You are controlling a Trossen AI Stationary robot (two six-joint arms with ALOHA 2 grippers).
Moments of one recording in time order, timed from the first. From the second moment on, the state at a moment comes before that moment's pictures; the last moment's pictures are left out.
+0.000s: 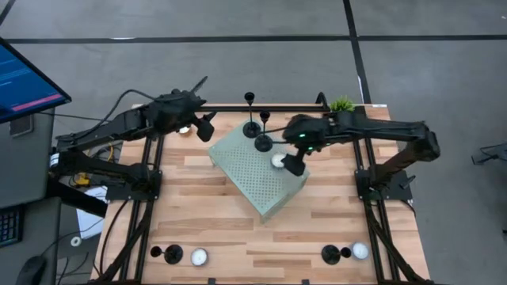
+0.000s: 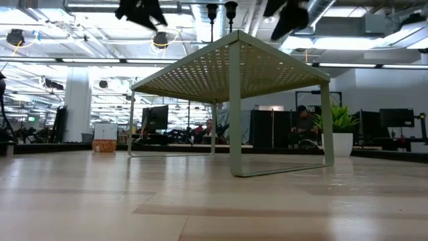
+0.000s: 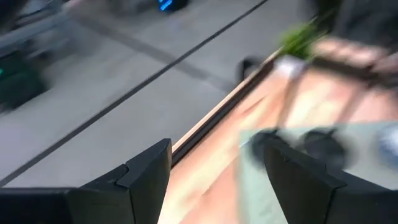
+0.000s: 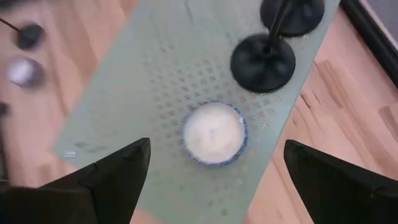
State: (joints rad) left arm 0.25 0.90 1.20 -0.63 -0.50 -0.08; right arm -0.04 1.46 1.56 -1.07 0.08 0.33
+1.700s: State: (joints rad) left arm 0.94 1.27 0.94 -0.82 -0.24 -0.73; right arm 0.06 1.23 1.56 -1.10 0.18 0.41
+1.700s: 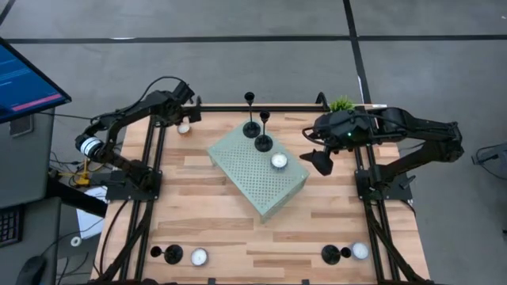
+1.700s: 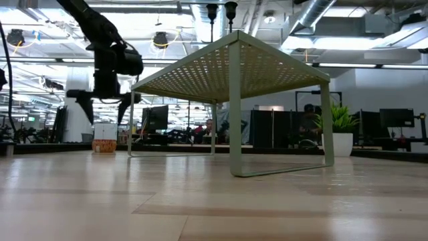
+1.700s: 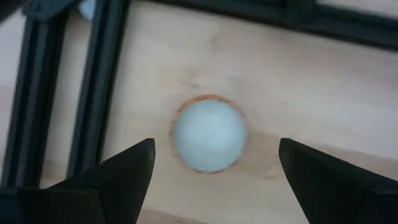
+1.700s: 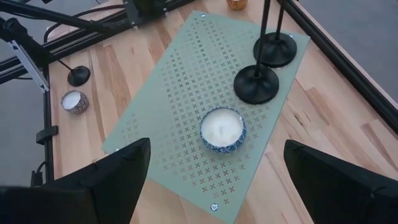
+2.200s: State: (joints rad) left arm 0.95 1.27 0.84 -0.65 -0.26 -0.75; right arm 0.05 1.23 1.56 -1.10 0.18 0.39
